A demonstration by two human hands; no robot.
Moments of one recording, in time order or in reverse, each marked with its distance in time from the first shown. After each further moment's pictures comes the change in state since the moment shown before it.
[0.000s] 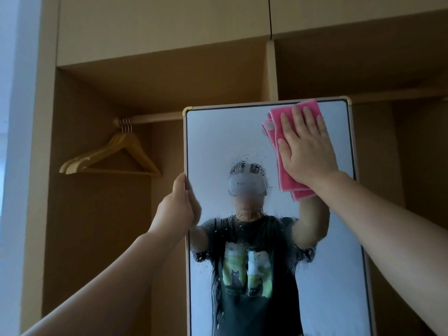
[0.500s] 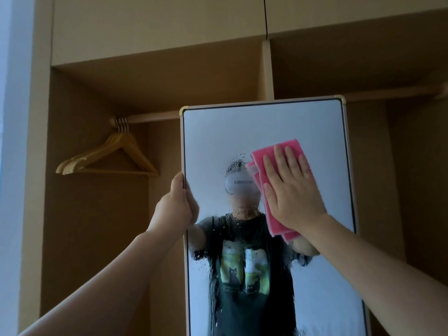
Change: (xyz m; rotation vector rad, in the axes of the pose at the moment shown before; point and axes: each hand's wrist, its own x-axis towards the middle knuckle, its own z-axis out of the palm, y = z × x) left_hand -0.001 -0.002 0.001 -0.004 -0.002 0.021; right_hand -0.076 -0.036 0.011 0.005 -0.052 -0.124
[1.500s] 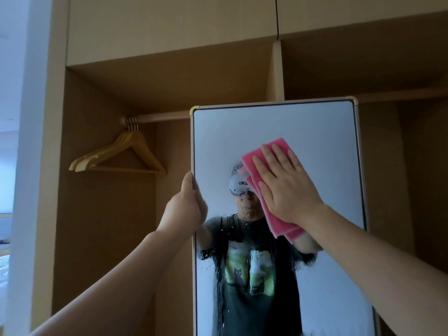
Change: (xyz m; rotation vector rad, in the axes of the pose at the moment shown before) left_hand -0.001 0.004 0.003 0.001 -0.012 -0.063; right_hand 0.024 -0.012 -0.002 0.011 0.010 -0.157
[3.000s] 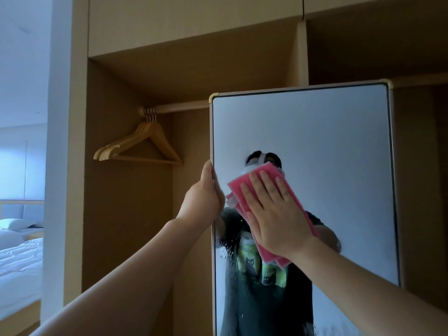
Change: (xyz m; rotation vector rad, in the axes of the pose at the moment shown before) left_hand -0.010 0.011 -0.019 -0.019 -0.136 0.032; right_hand -0.033 -0.083 0.025 0.104 0.005 -0.113
